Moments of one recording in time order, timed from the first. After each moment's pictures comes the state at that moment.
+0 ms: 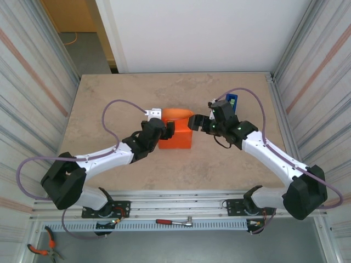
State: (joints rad) left arm -0.80 1.41 0.80 0.06 -0.49 -0.44; right arm 0.57 1.26 0.99 -0.43 -0.08 0.66
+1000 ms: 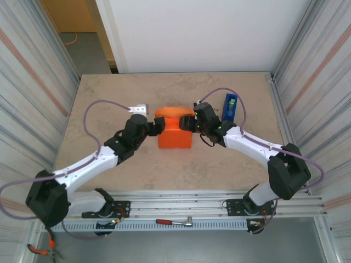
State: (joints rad) left arm -0.68 1.18 0.75 -0.02 -0.34 -0.48; right arm 0.67 1.49 0.99 -0.20 0.07 0.64
